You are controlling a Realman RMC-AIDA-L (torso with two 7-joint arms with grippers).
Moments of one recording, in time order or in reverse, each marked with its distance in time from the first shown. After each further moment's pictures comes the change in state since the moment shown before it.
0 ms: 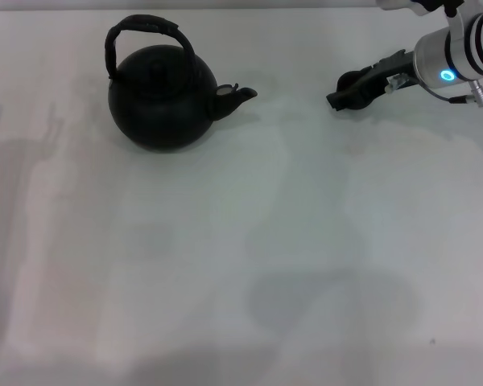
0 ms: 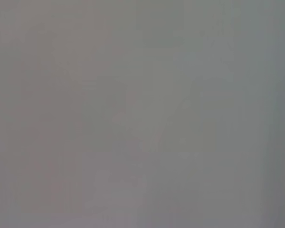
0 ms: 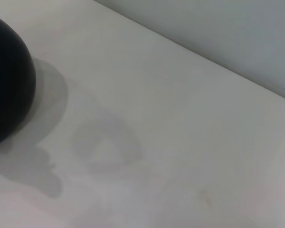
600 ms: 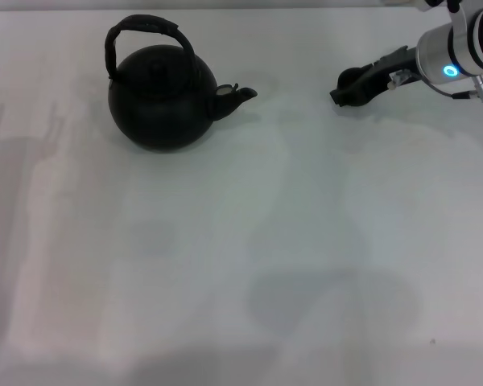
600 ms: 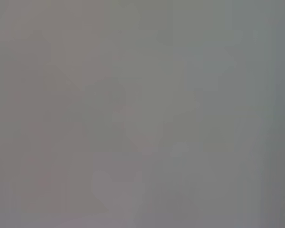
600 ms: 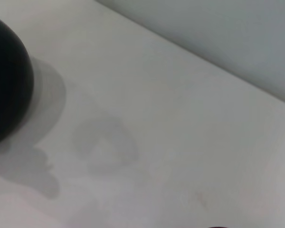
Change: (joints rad) left arm -0.007 0.000 -0.002 0.000 -0.001 -0.003 0.000; right arm -0.005 -0.007 -0.013 -0.025 -0.012 -0.016 0.022
